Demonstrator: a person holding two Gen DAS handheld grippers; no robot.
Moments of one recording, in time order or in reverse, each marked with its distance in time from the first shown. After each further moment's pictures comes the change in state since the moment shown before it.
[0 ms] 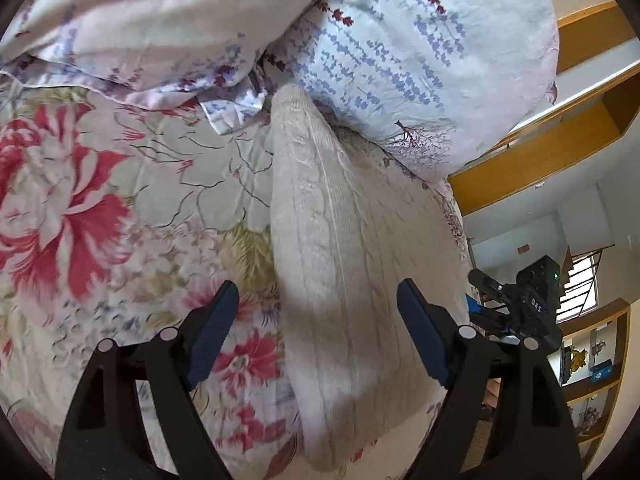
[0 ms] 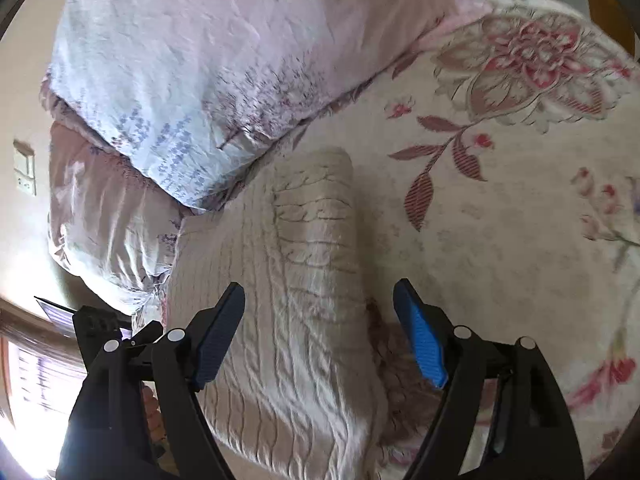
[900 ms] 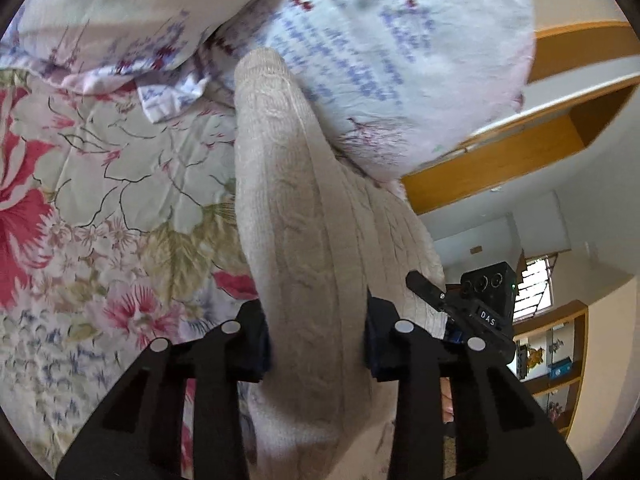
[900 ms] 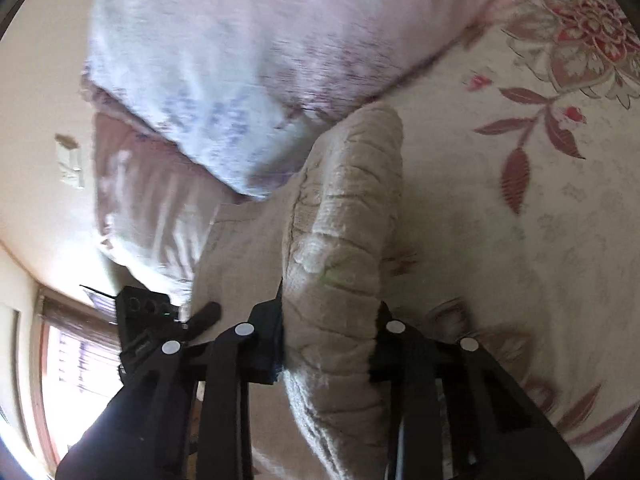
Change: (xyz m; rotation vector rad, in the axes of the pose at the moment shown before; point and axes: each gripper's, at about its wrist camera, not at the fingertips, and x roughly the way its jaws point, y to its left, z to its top) left arm 0.012 -0.014 -0.003 -0.022 0.003 -0.210; right arm -0.001 0.032 -0.019 -0.046 -0.001 0.259
